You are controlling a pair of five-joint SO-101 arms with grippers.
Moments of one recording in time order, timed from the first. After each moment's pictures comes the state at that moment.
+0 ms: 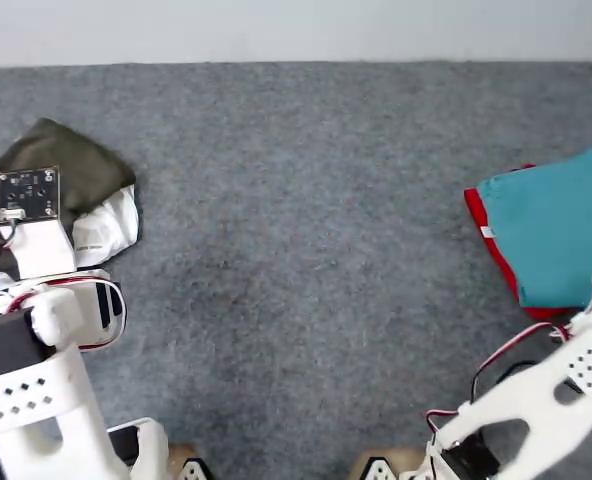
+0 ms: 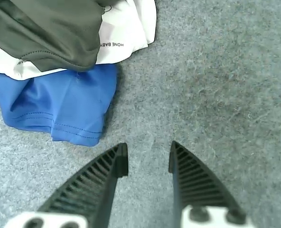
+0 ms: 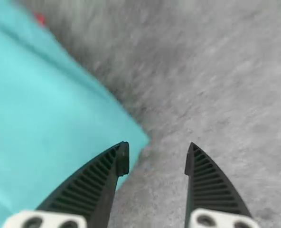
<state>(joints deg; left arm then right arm) -21.5 -48.4 27.3 97.9 -2.9 49.9 58.5 -90.4 100.5 6.0</state>
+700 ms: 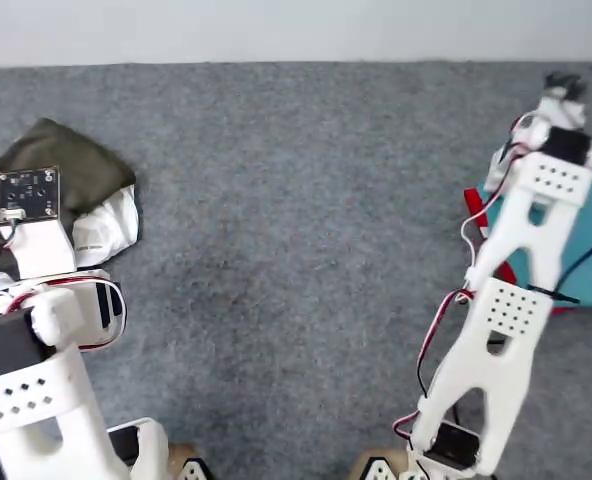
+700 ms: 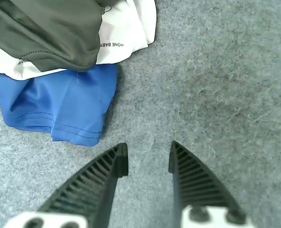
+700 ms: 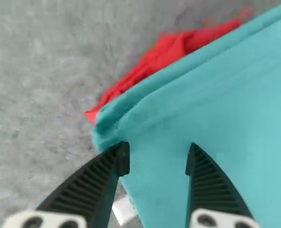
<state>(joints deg) -21.5 -48.4 27.4 97.9 -2.9 18.7 67.9 -83.9 96.4 3.6</state>
